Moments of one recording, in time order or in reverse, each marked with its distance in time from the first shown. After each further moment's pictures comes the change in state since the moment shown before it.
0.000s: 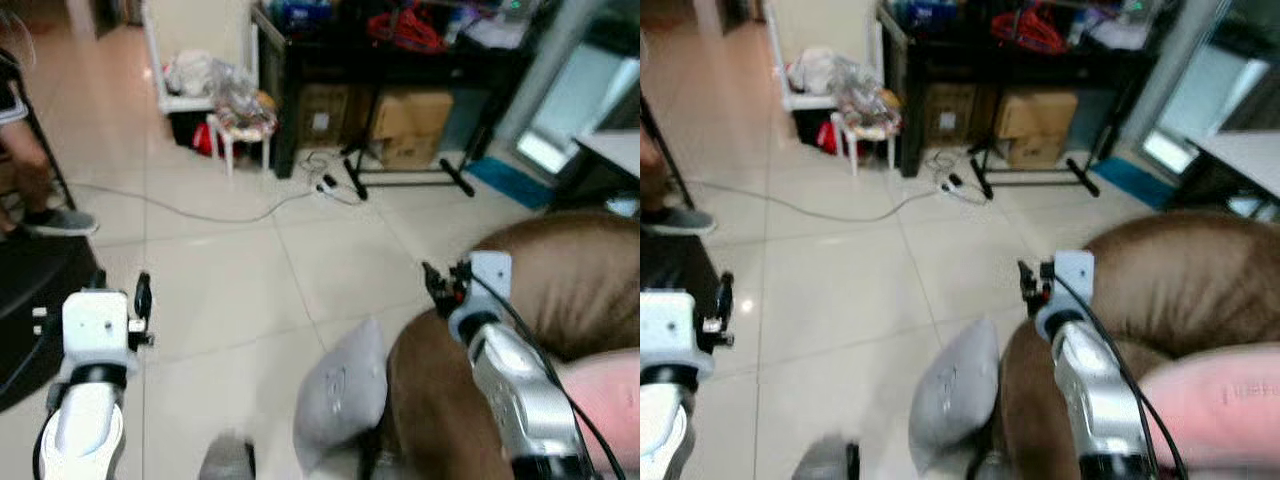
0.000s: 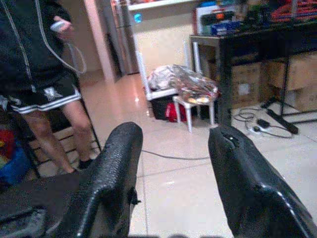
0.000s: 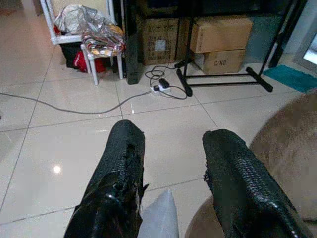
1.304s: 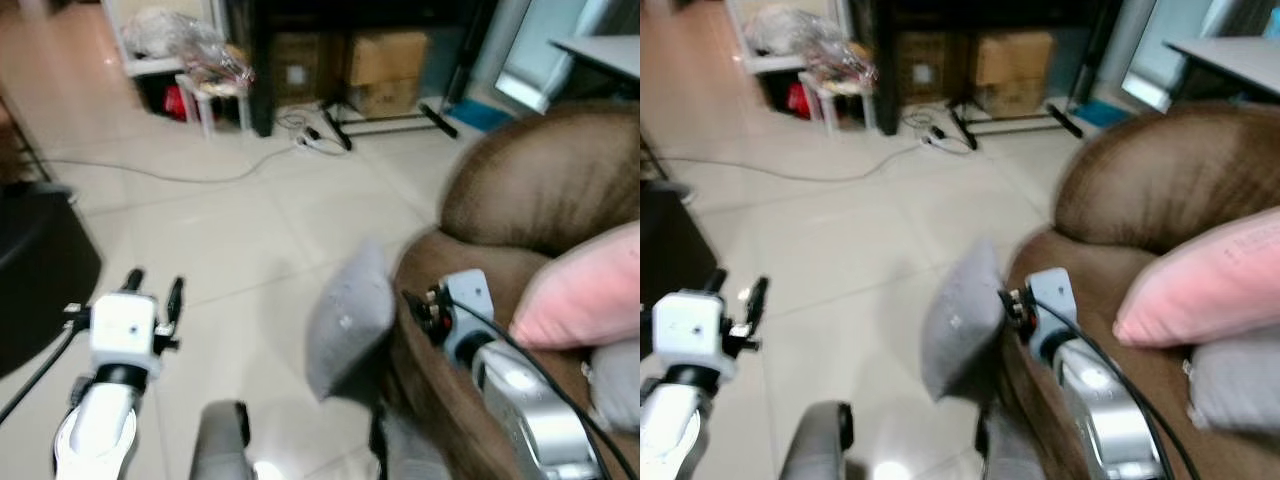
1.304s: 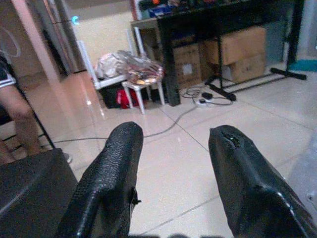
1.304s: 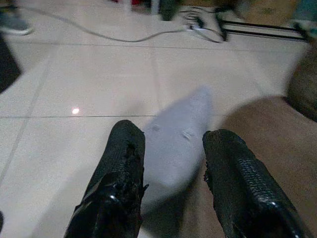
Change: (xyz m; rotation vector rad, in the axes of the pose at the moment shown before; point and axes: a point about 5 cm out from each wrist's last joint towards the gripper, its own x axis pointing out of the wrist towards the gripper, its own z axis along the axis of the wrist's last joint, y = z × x) left arm -0.002 -0.020 0.003 -0.032 -0.028 -0.178; right arm -0.020 0.006 -0.018 -0.178 0.132 0.187
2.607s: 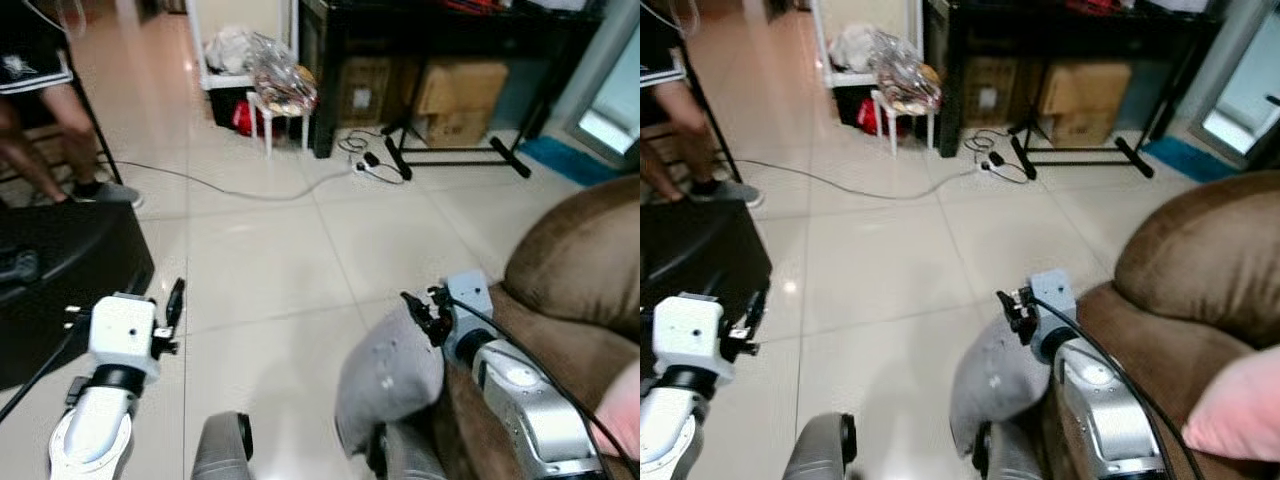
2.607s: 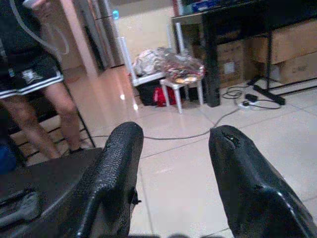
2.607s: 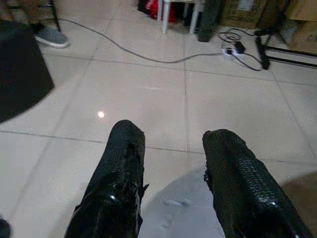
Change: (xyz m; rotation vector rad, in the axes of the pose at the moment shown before) left arm -0.002 0.009 -0.001 0.033 0.010 0.001; right arm 0.006 0.008 0.004 0.021 -0.006 0.040
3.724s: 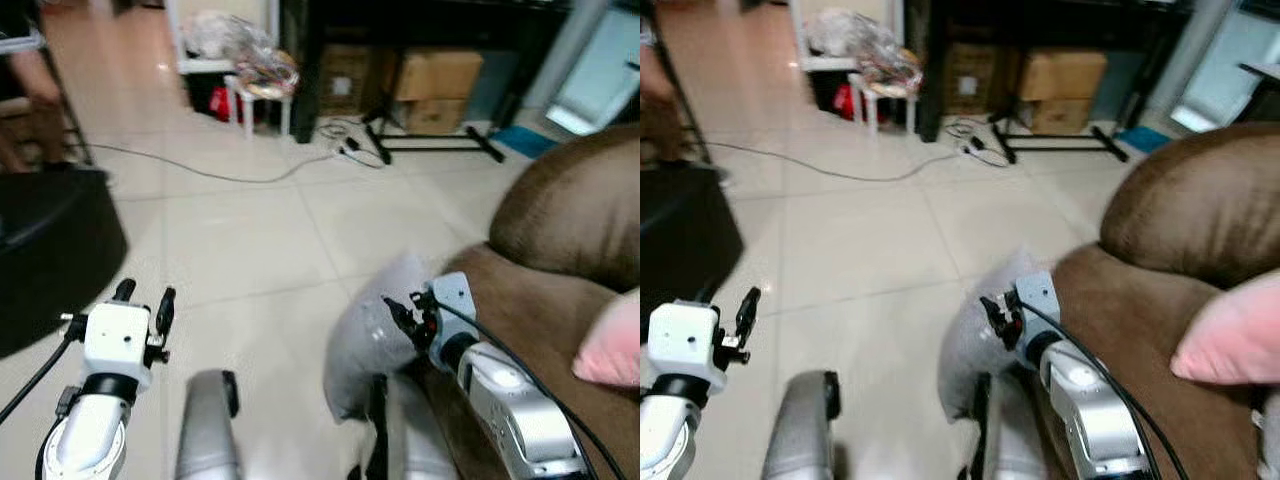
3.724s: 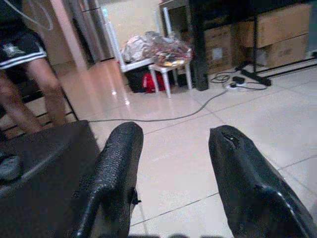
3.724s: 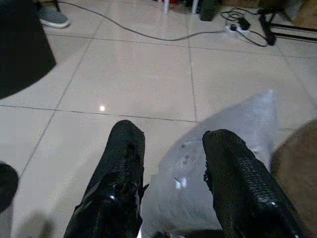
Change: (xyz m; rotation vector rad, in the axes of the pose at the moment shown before) left arm -0.006 -0.001 -0.006 0.023 0.047 0.015; right arm 0.003 0.007 -0.003 0.022 0.020 0.043
